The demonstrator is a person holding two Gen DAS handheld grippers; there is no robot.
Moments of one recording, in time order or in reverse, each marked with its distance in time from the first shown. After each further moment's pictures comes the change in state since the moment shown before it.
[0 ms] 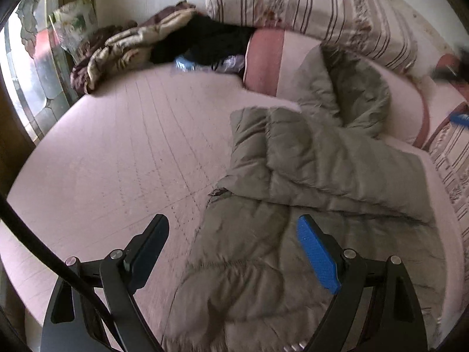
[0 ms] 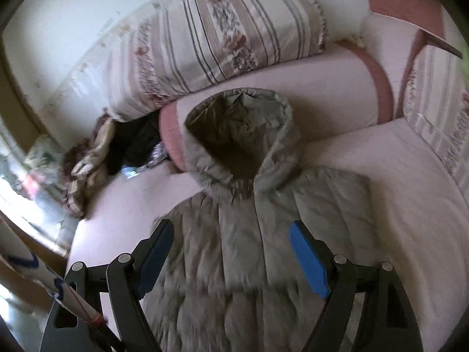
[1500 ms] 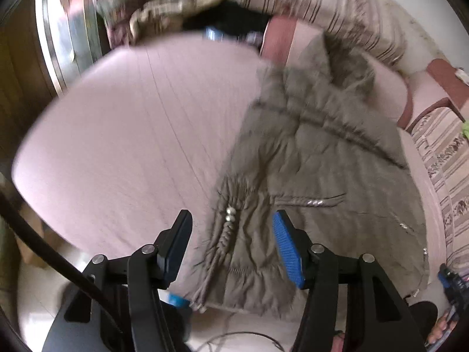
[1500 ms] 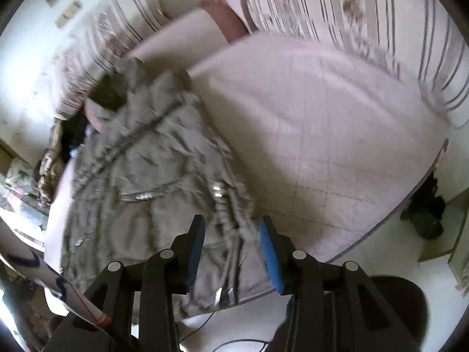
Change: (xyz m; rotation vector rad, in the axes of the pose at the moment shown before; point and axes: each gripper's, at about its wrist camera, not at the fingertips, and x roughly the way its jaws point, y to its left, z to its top) left arm -0.162 0.058 -0.124 -0.068 0.062 -0.042; right arm -0.203 -0.275 -0.318 0.291 0.017 -0.105
